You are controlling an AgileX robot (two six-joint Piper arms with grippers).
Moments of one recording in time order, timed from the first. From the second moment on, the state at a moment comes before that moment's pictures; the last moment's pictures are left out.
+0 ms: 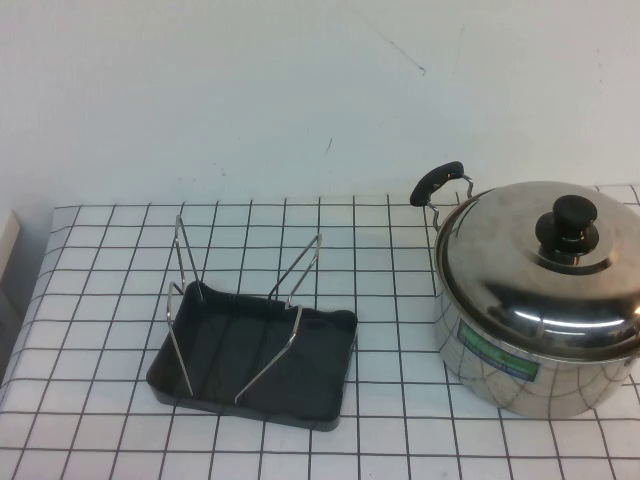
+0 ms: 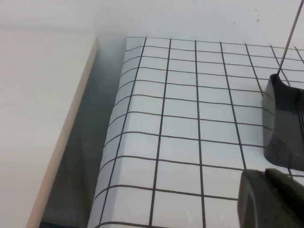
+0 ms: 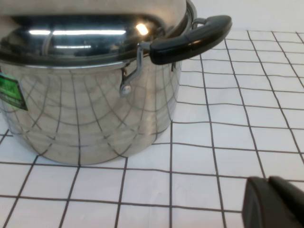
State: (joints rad) right arm 0.01 -0.01 0.02 0.00 0.43 -0.03; left arm 0.04 -0.01 0.02 -0.01 0.37 -0.14
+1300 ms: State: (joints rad) right arm 0.01 -0.01 0.02 0.00 0.43 -0.03; left arm 0.00 -0.01 0.02 -0.01 0.37 -0.14
